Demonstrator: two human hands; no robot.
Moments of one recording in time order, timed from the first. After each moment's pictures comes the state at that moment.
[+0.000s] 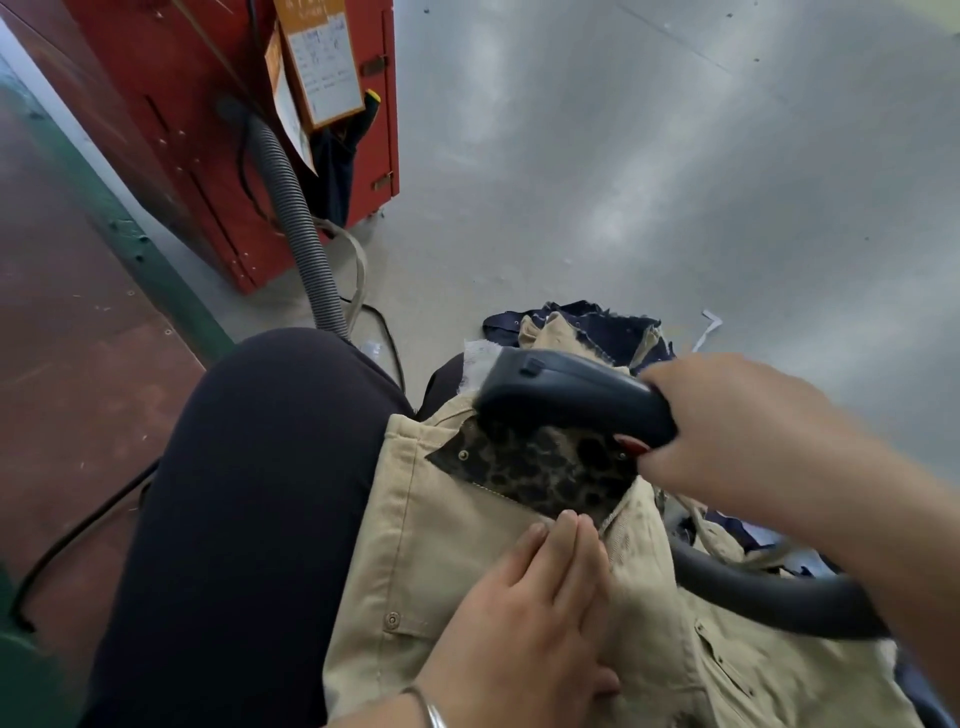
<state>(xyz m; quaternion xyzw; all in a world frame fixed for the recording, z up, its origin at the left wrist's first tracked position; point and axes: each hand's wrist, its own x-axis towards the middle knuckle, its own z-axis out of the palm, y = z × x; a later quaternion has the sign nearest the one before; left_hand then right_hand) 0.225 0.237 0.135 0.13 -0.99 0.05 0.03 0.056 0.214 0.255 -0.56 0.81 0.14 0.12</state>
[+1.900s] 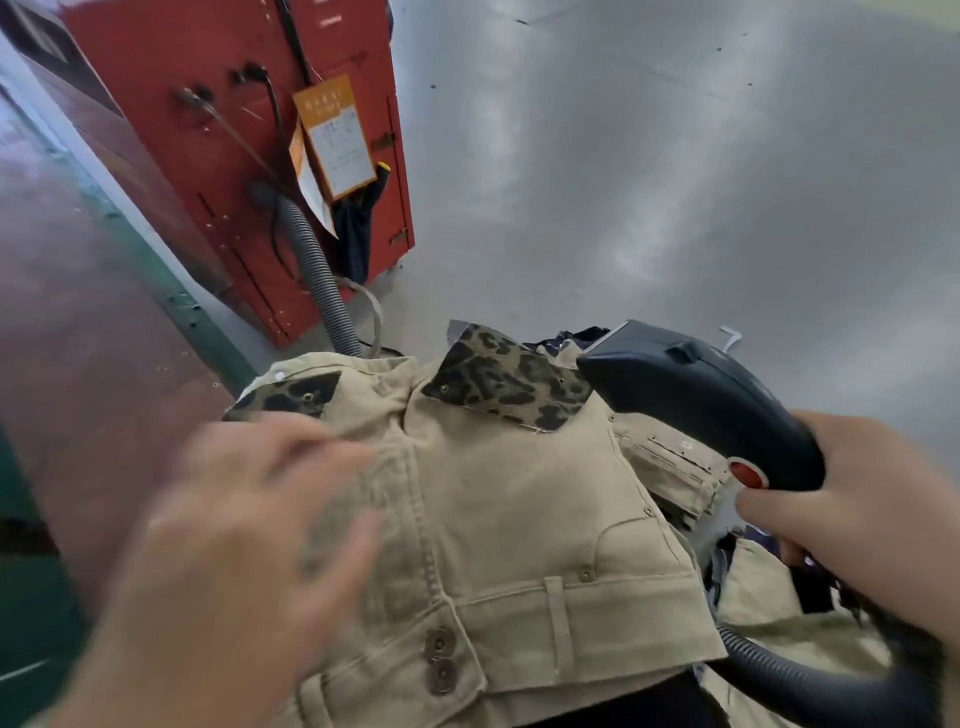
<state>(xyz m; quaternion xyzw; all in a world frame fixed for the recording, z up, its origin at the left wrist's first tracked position) 0.324 0.185 0.229 0.44 -0.87 -0.10 0.20 0.025 0.300 0.252 -0.40 0.87 -0.20 0.21</state>
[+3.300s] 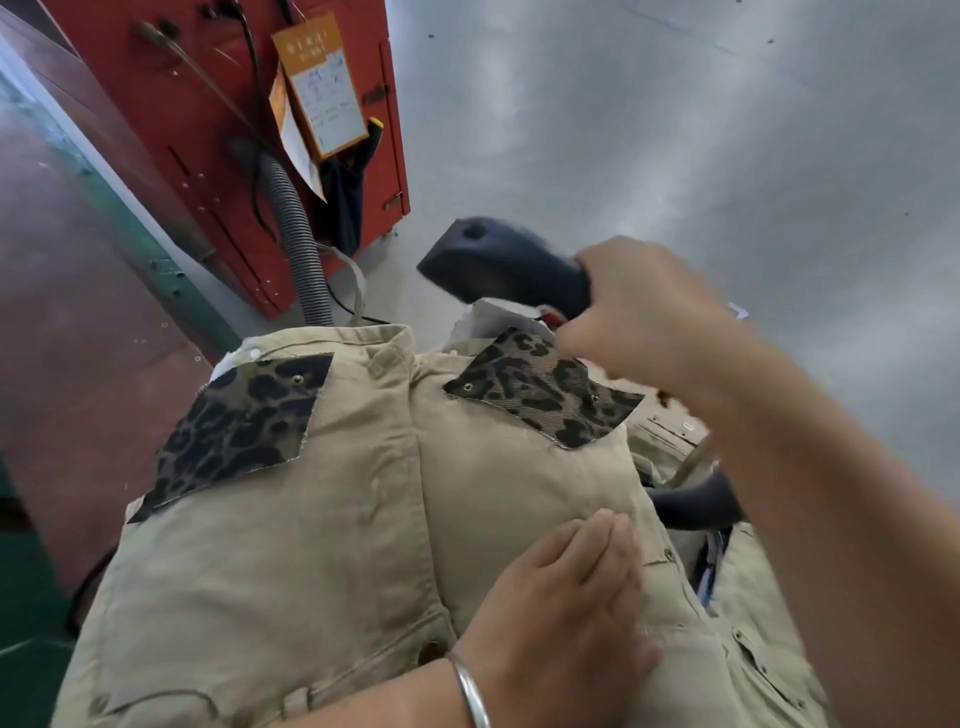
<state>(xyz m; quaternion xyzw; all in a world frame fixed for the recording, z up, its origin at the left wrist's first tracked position) 0.199 0.243 0.135 0.14 -0.99 -0.05 0.06 0.046 0.152 0.245 -0.56 0.81 -0.10 0.17</state>
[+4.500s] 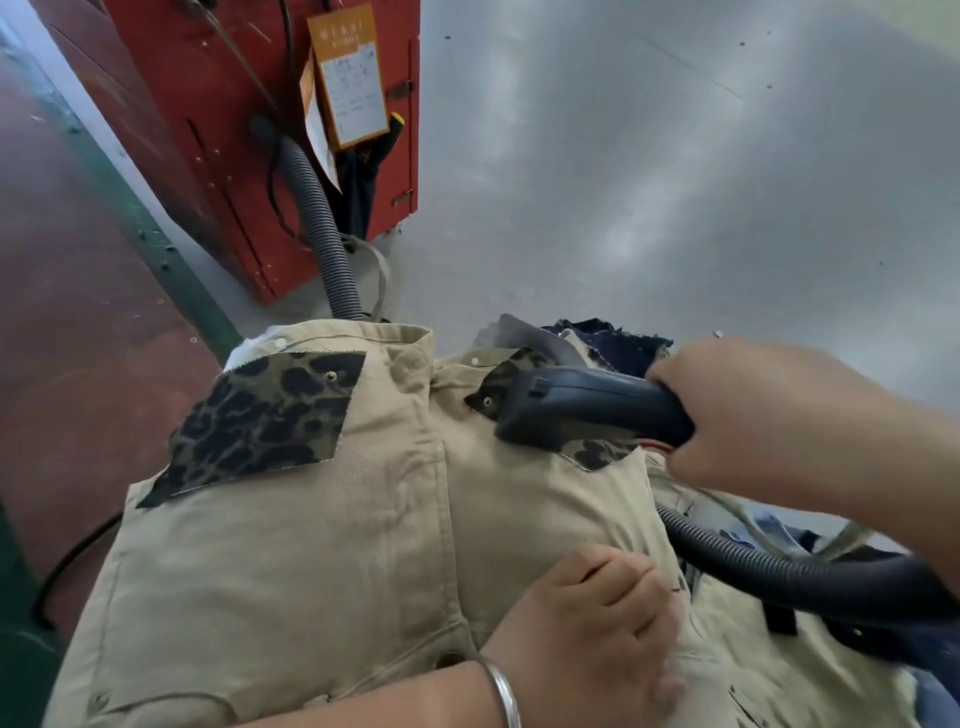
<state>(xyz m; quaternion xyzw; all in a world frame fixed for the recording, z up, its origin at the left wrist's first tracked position) 0.199 0.244 0.119 0.10 -0.97 -0.17 0.18 0.055 0.197 0.276 -0.61 0.76 0.21 0.09</state>
